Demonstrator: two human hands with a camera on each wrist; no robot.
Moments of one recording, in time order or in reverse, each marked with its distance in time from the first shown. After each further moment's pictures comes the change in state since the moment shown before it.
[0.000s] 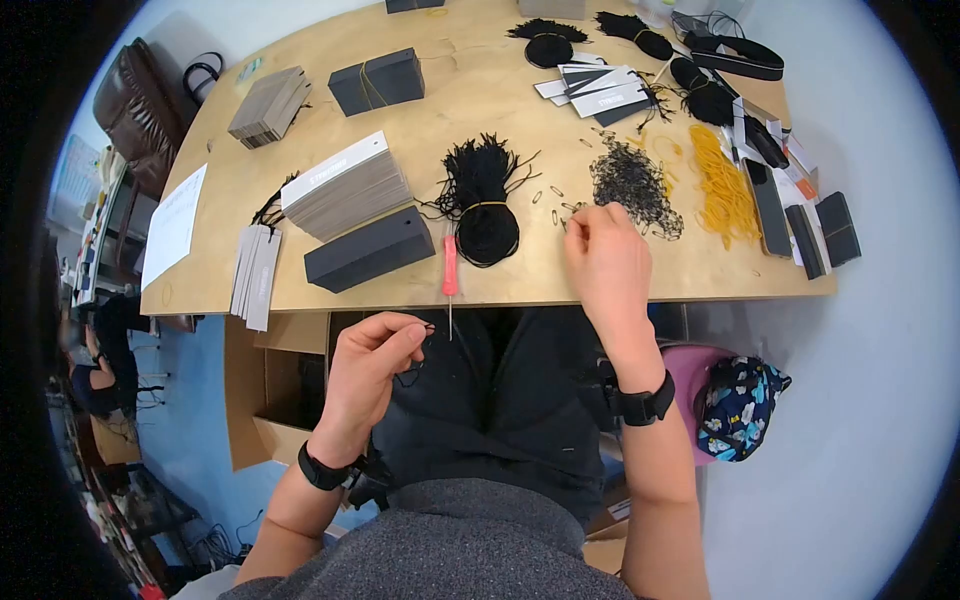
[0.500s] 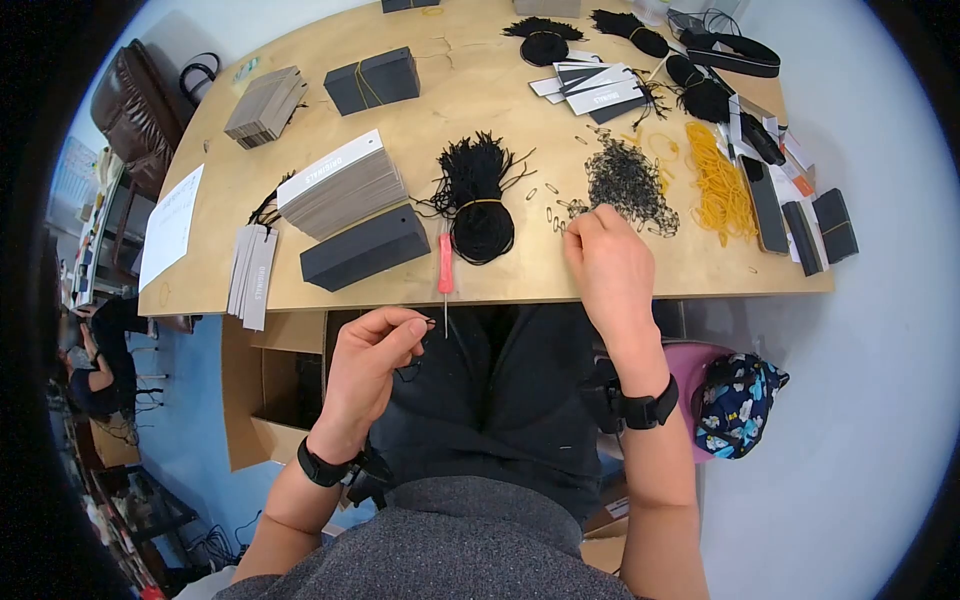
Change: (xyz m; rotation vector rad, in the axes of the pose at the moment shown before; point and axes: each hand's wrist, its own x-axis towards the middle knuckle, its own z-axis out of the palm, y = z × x) left_hand 0.005 -0.004 0.003 -0.012 -0.003 -0.008; right_hand -0.005 0.002 -0.015 -0.138 -0.089 -0.154
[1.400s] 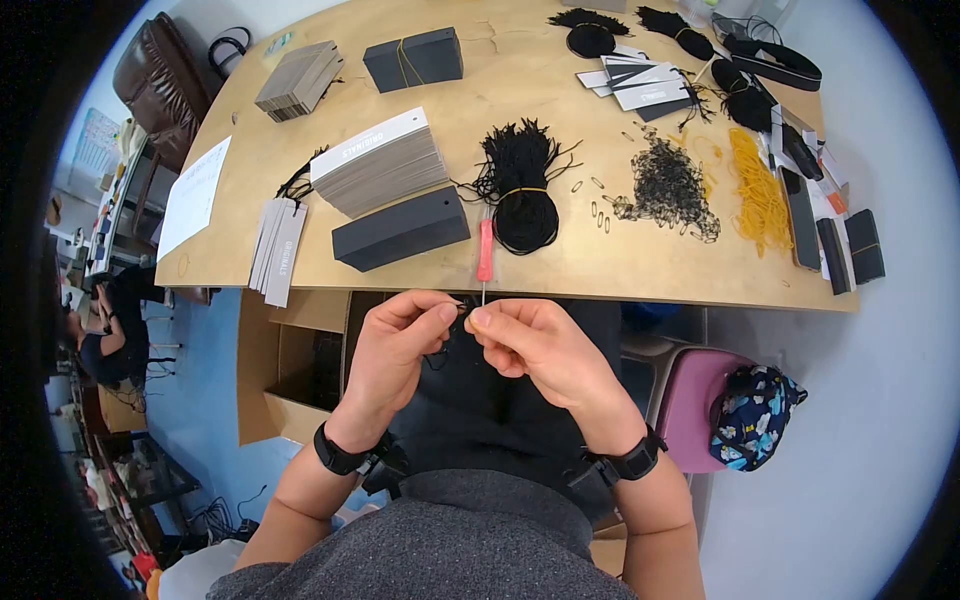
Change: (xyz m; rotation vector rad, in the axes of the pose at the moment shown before) left_hand -0.001 -0.003 0.000 -0.053 0.010 0.061; right_hand -0.044 -0.084 0.007 1.694 -0.856 0.692
